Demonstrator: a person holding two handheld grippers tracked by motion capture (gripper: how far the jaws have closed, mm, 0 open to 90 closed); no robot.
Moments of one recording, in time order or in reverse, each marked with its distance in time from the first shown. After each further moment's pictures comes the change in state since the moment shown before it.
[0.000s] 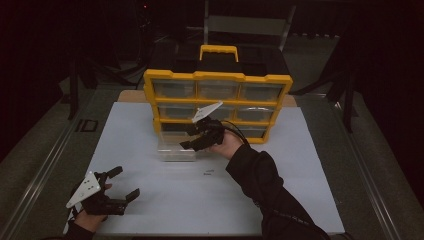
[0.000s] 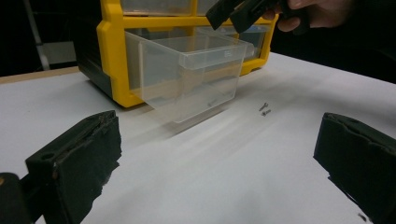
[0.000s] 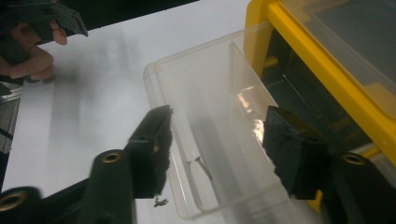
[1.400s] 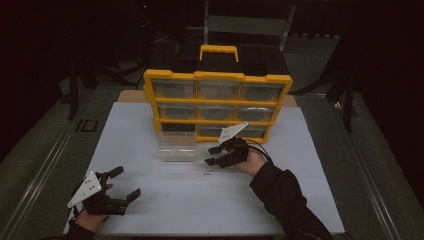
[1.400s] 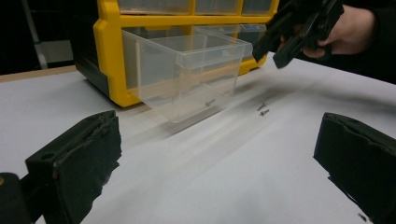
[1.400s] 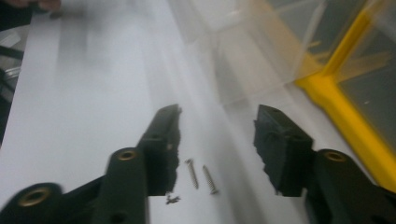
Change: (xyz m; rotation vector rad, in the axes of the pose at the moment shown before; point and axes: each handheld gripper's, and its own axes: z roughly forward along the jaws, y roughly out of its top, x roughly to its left) left arm -0.001 0.000 0.002 0.003 -0.003 -0.002; right arm 0.002 -0.084 -0.029 0.032 0.022 -0.022
